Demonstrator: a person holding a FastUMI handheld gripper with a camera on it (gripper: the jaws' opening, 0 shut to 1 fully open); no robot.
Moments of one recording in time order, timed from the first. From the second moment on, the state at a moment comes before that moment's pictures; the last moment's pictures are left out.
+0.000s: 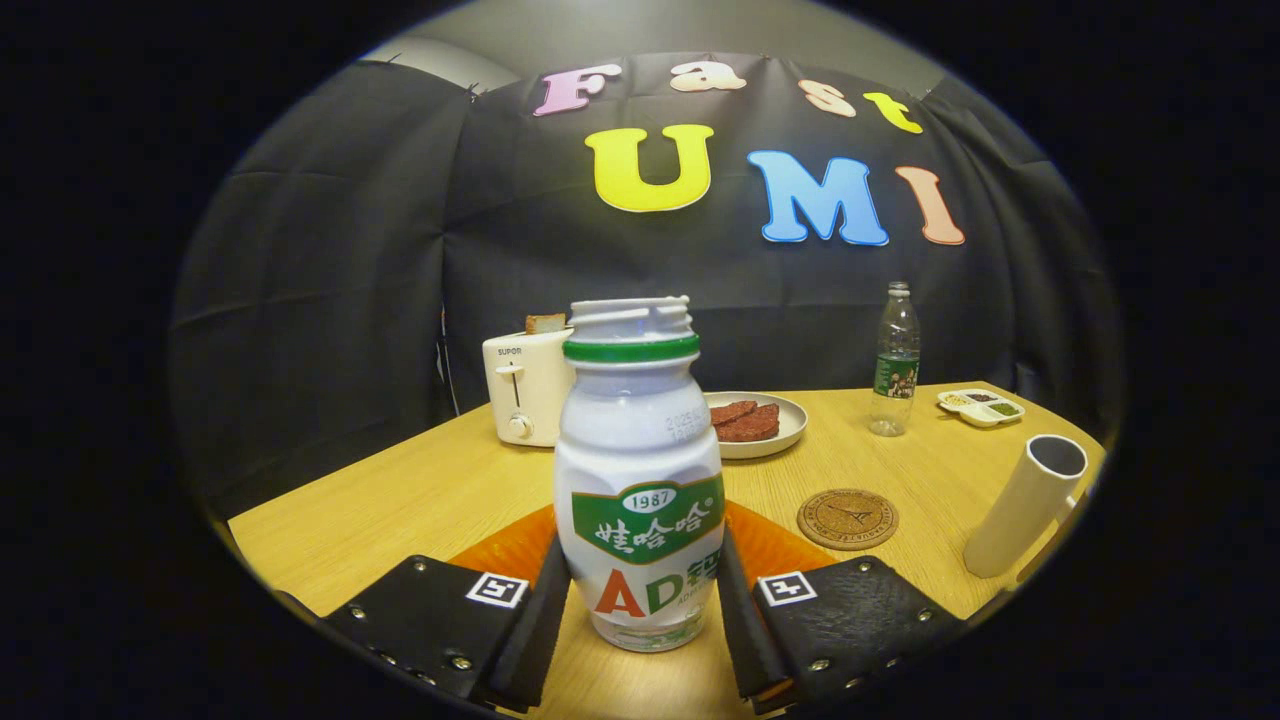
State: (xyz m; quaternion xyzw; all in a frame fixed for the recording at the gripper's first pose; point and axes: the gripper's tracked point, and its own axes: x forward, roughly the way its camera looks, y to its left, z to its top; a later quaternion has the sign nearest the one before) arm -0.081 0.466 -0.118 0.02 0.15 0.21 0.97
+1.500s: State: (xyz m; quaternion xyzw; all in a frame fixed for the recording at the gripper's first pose) arm -0.042 0.356 -0.050 0.51 0.07 0.17 0.84
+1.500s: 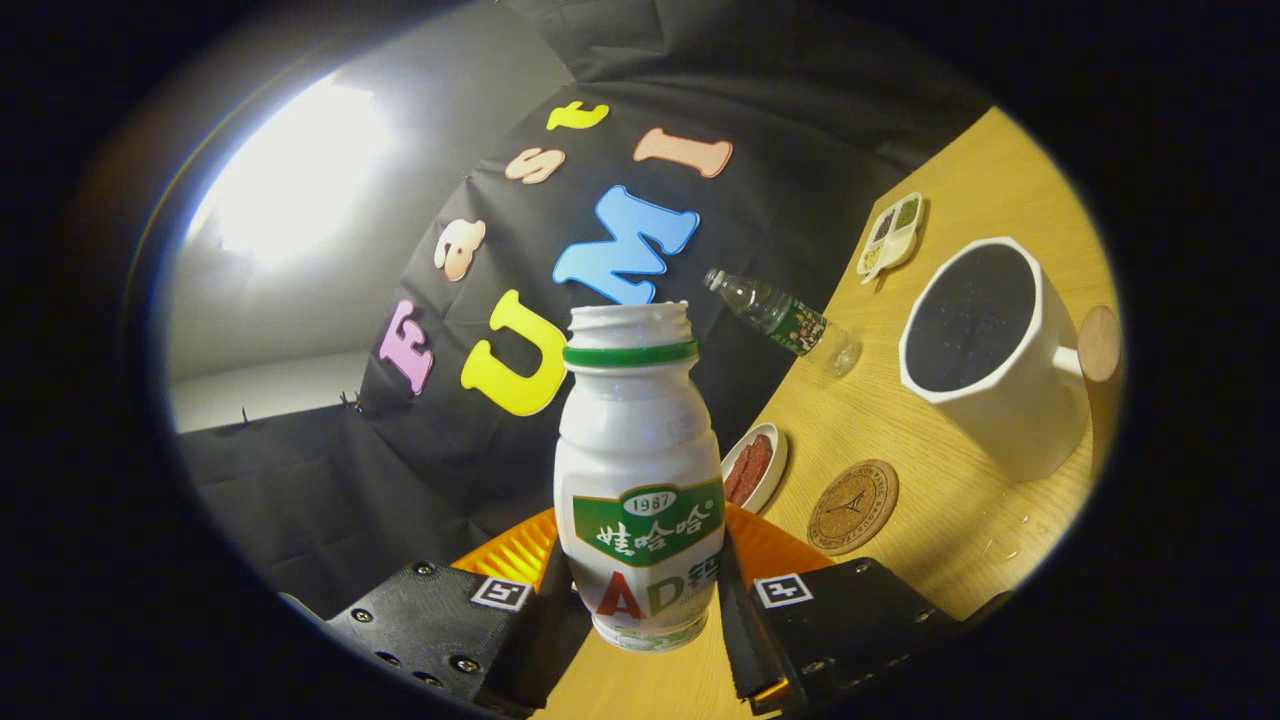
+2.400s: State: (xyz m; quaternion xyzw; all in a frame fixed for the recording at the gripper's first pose) arm -0.032 0.321 -0.036 0.66 0.05 0.14 0.73
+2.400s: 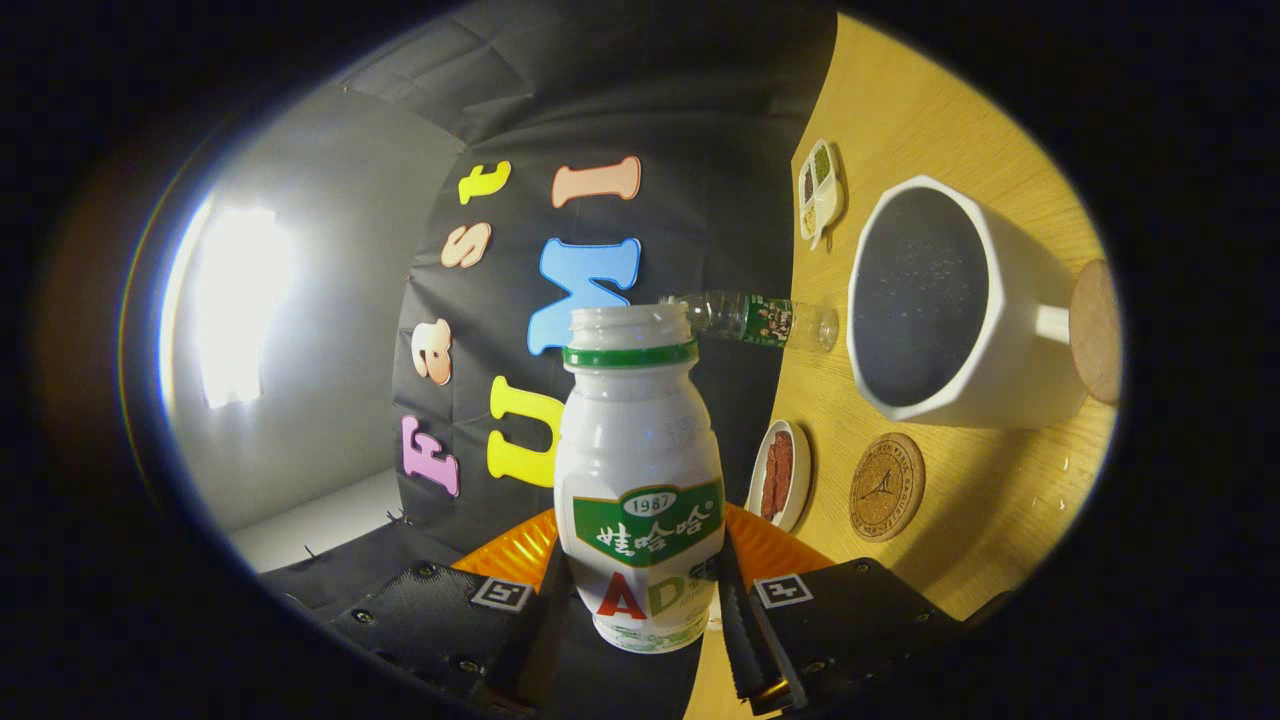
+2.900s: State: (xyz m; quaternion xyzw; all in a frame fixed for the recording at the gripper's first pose) arm -0.030 0.313 -0.030 0.71 0.04 0.14 0.69
